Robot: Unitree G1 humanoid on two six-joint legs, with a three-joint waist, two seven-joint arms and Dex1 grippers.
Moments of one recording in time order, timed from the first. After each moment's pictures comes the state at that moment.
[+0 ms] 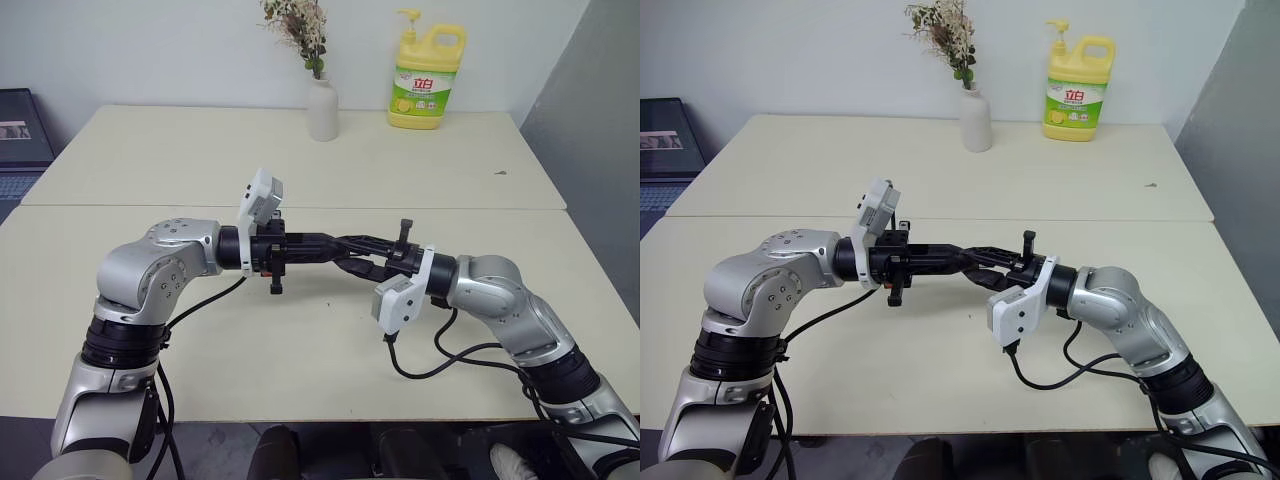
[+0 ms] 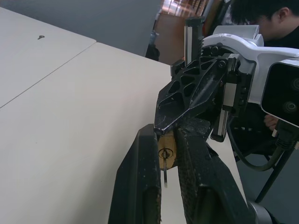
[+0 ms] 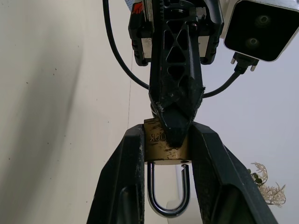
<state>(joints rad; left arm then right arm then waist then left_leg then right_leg) -0.64 0.64 -0.04 -0.15 -0.70 0.84 -1.11 -0.50 -0.54 0.33 -0.24 -0.37 -0.40 0.65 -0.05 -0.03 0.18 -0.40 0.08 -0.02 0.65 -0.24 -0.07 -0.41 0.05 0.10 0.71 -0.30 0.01</state>
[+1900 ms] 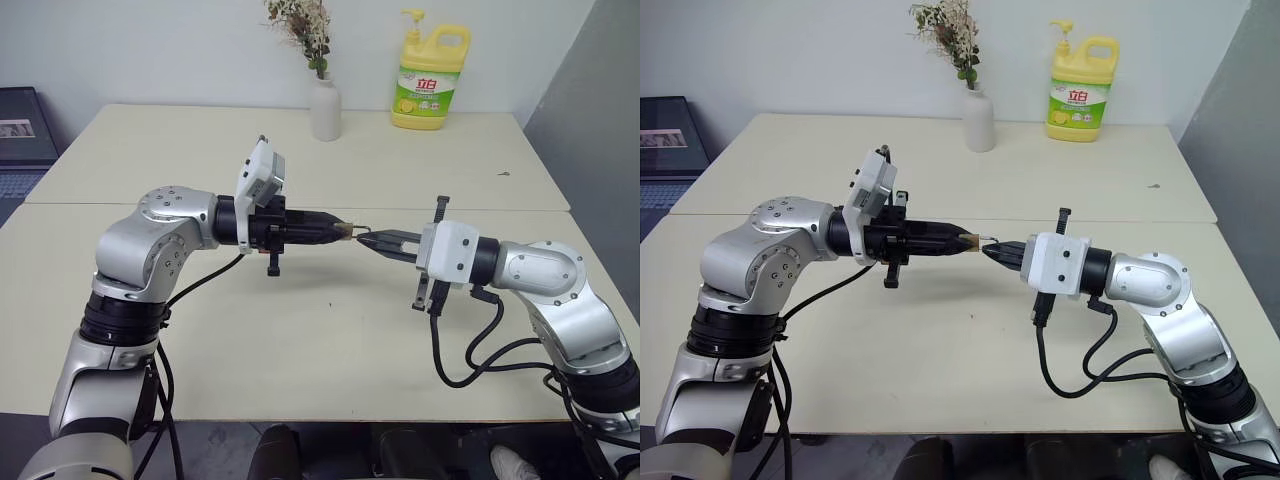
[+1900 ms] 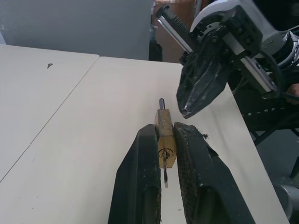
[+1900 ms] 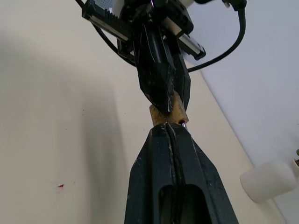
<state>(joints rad) -0.76 0.67 -0.08 -0.09 -0.60 0.69 -1.23 -0.51 -0.65 0.19 -0.47 0.15 0.18 0.85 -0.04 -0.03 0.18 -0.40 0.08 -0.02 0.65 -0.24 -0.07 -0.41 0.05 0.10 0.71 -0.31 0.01</state>
